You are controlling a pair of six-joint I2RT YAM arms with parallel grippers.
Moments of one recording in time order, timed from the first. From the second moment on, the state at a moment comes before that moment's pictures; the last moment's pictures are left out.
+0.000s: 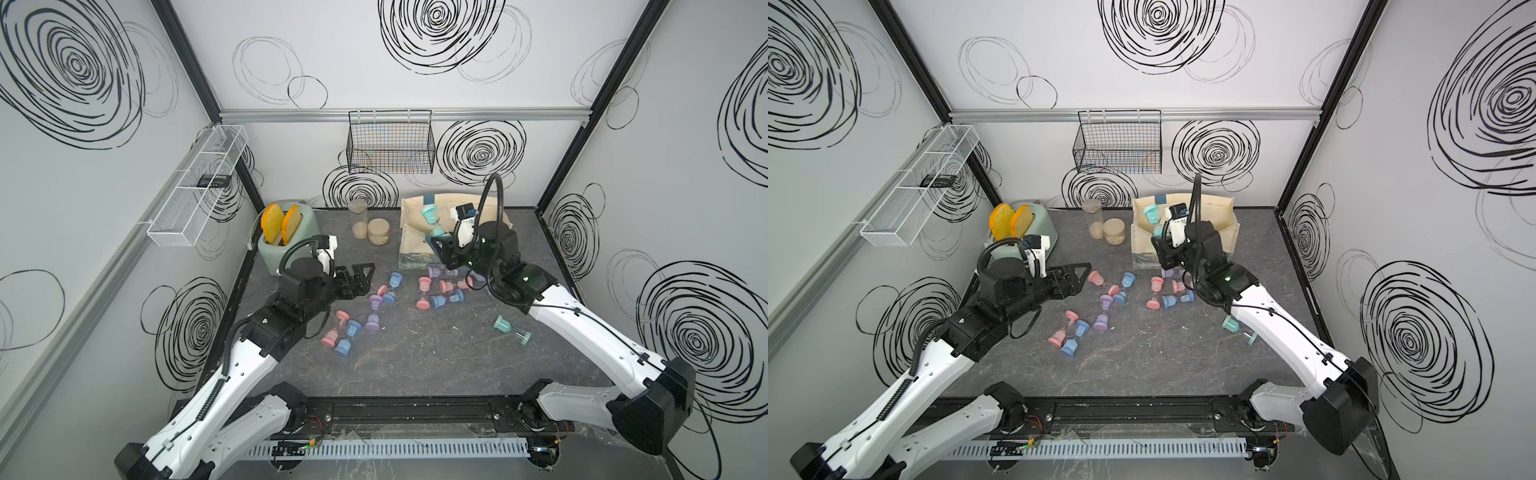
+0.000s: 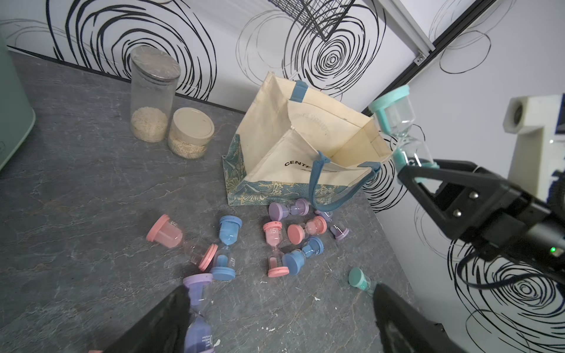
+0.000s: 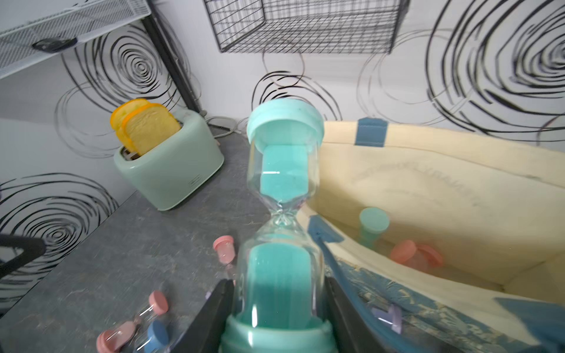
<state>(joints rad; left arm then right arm) -0.50 0.89 0.91 -0.39 0.08 -0.60 0.57 1.26 1.17 -0.24 0.00 0.19</state>
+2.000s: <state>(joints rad) -0.60 1.23 0.99 -0.19 0.08 -0.58 0.32 1.88 1.57 -0.48 0.02 0.04</state>
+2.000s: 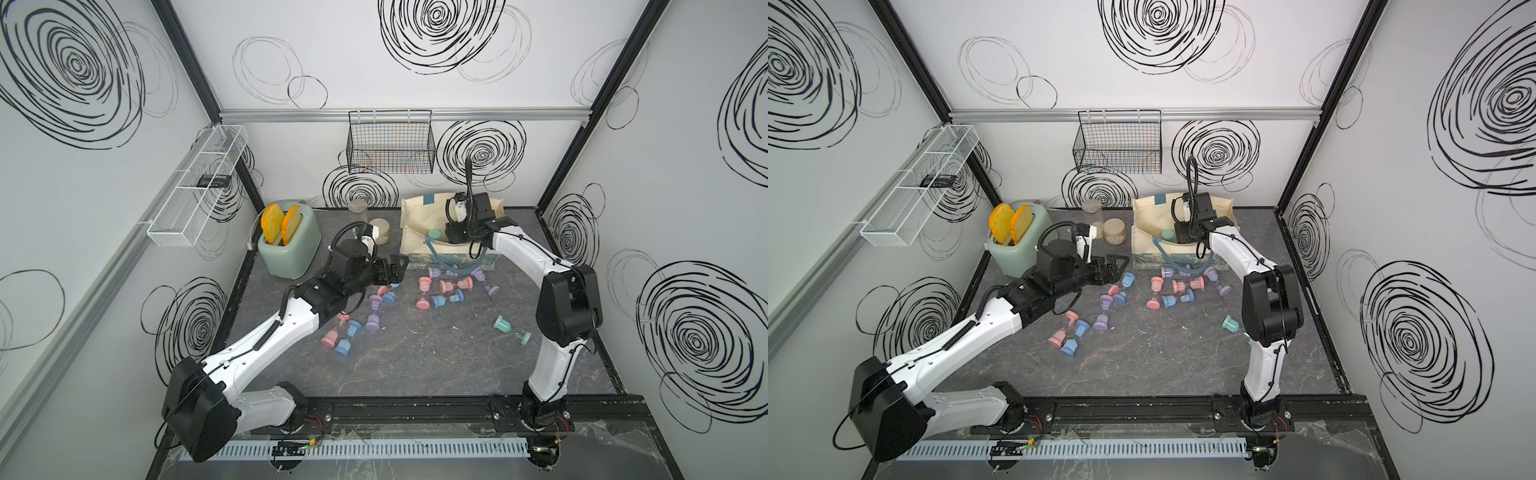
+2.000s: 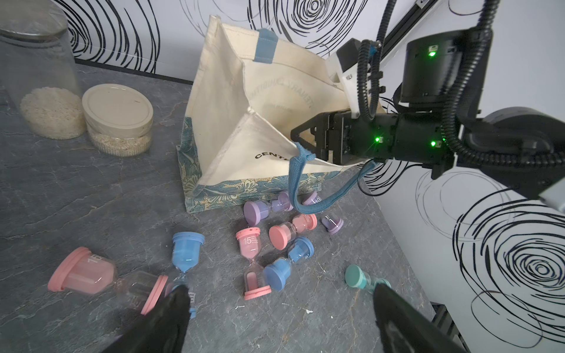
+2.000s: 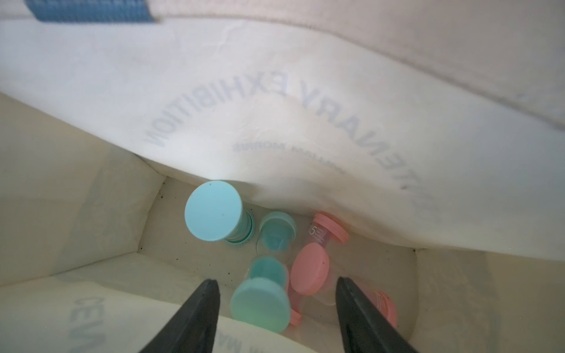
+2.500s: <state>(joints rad) -0.56 1.10 0.96 -0.22 0.08 -0.58 0.37 1.54 1.41 -0.39 -0.08 0.08</state>
